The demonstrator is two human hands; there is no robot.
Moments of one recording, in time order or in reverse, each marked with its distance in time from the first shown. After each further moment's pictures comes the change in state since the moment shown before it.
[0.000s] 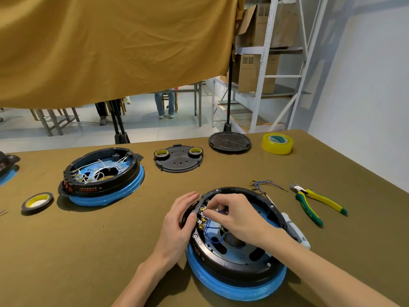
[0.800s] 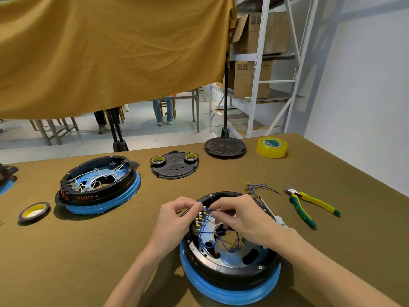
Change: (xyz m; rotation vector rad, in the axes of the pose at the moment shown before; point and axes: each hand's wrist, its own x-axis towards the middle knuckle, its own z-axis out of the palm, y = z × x) left_hand 0.023 0.035 -0.003 -0.083 0.007 -0.123; right_hand -0.014 0.000 -0.035 -0.022 -0.065 -0.056
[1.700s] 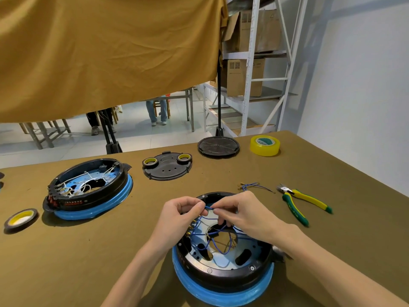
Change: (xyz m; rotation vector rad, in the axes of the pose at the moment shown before) left_hand 0.011 0.008 0.020 -0.116 -0.126 -0.069; right_hand -0.005 0.015 -0.018 0.050 0.011 -0.007
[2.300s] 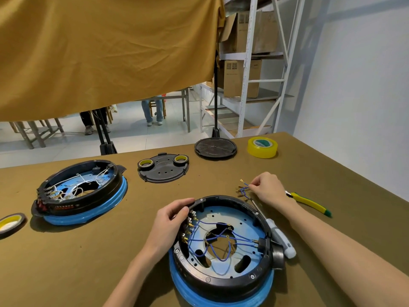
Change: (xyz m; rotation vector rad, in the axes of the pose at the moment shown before) left_hand 0.014 -0.034 -0.014 0.051 0.077 0.010; right_hand 0.052 0.129 -0.056 -0.520 0.284 0.598
